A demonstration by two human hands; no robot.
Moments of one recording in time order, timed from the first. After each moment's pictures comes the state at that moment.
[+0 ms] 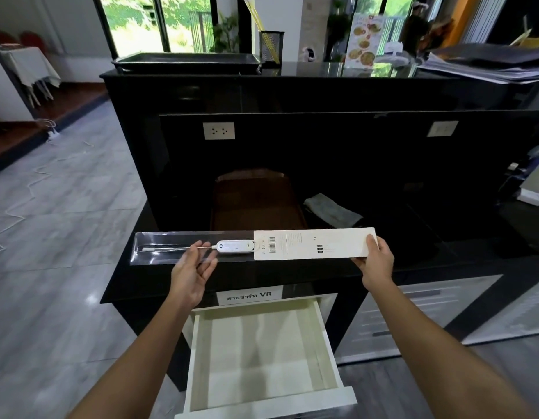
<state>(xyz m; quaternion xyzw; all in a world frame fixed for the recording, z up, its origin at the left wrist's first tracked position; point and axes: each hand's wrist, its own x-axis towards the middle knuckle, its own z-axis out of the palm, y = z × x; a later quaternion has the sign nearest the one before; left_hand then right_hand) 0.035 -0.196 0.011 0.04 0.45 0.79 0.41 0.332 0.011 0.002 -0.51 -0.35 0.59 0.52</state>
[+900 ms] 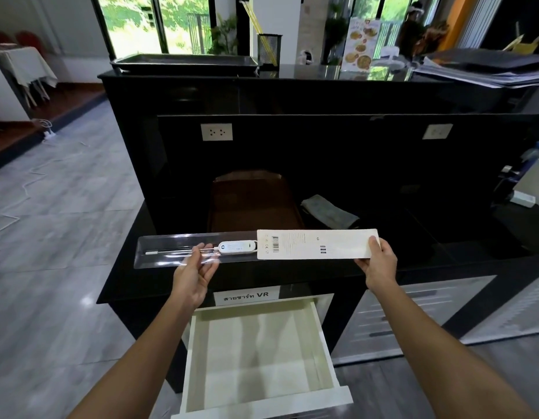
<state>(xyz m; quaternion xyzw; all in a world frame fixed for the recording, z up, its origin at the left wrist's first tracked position) 0.042 -0.194 0.011 0.02 0.44 0.79 0.43 0.346 0.013 0.005 -0.51 -0.35 0.58 0.52</state>
